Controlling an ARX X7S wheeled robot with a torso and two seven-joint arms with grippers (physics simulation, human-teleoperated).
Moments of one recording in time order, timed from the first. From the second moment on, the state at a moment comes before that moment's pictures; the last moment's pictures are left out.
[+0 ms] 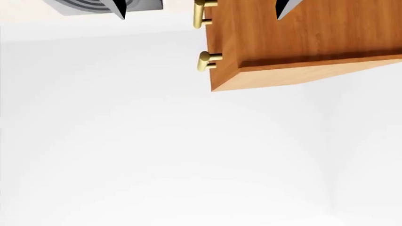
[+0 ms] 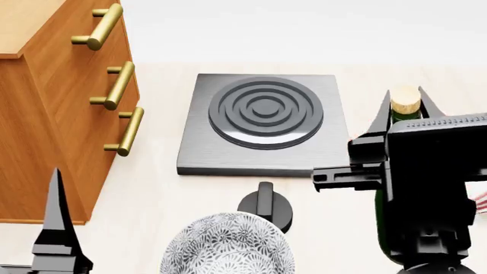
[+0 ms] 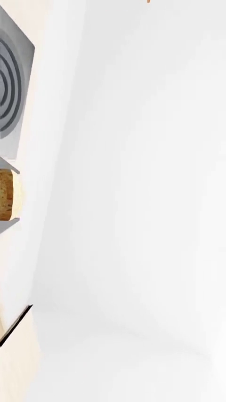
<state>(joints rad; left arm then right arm) -0.13 -0.37 0.29 0.95 -0.21 -0.62 -0.53 0.55 0.49 -0.14 -0.64 0.34 0.87 0.34</state>
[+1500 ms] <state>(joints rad) -0.18 -0.37 0.45 0.98 -0.30 -0.71 -0.49 0.67 0.35 -0.18 -0.66 0.55 0.90 0.24</state>
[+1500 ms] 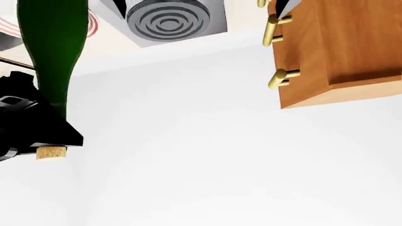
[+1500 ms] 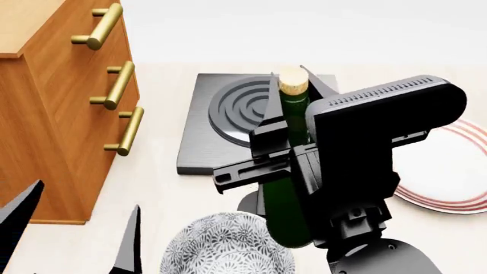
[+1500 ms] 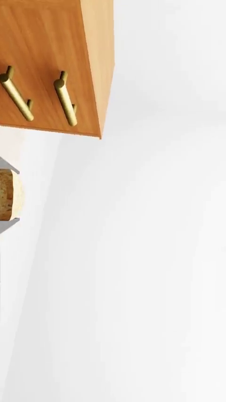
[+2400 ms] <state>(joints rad) -0.37 -0.25 0.53 0.73 -0.54 -0.87 -0.37 0.65 0.34 -0.19 -0.66 0.59 0.87 0.25</state>
